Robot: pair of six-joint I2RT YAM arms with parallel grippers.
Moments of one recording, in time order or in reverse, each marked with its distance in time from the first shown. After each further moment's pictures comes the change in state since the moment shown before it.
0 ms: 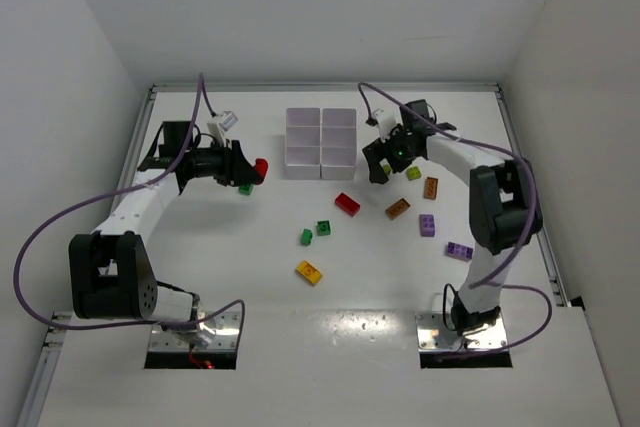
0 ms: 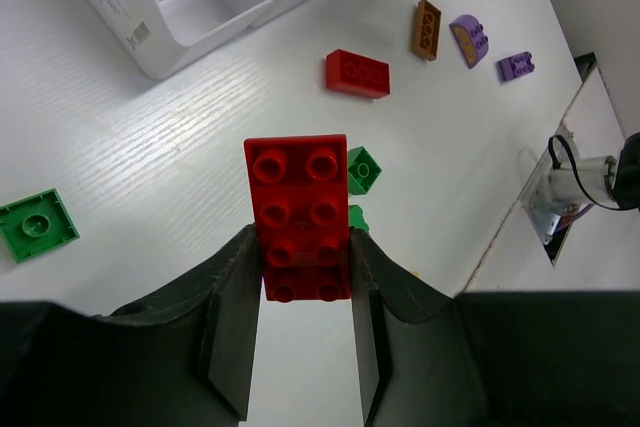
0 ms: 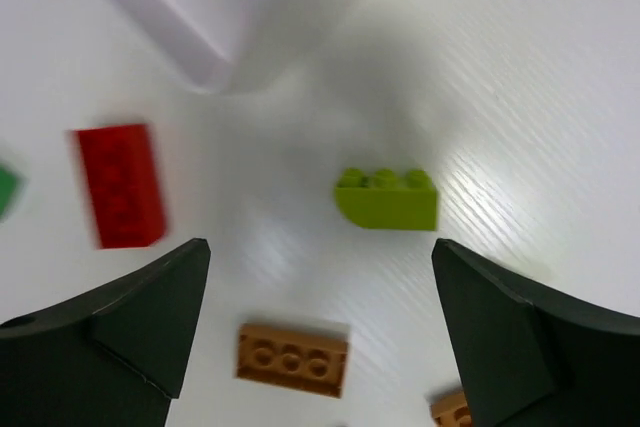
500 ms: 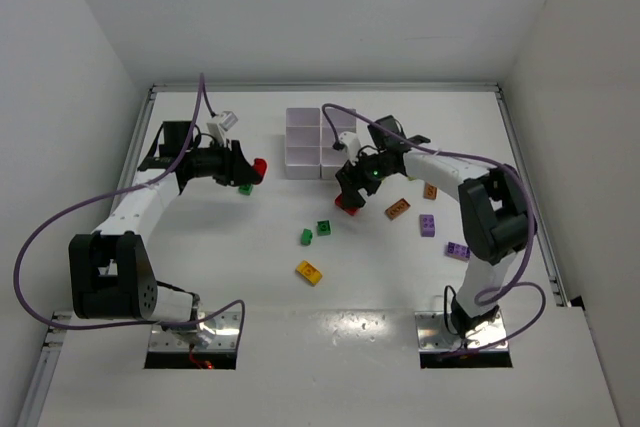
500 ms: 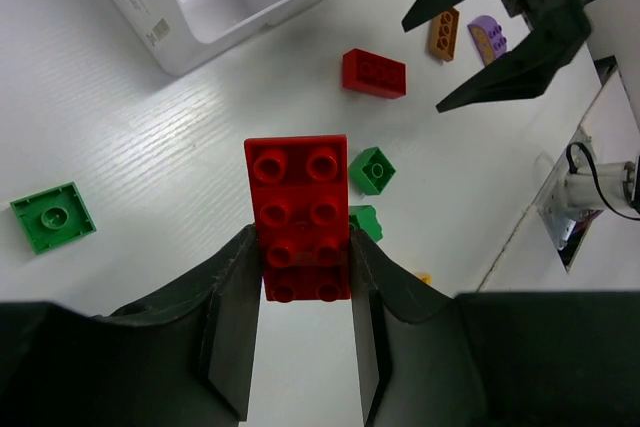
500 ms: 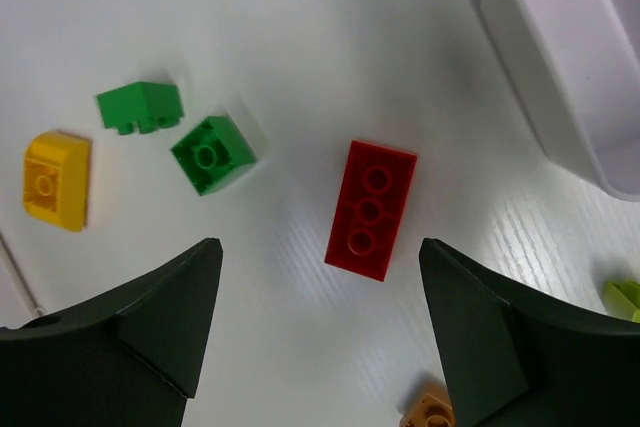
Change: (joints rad) left arm -0.006 0.000 0.000 -0.003 -0.032 0.008; right arm 0.184 -0.090 -0.069 -0.036 -0.262 -0.029
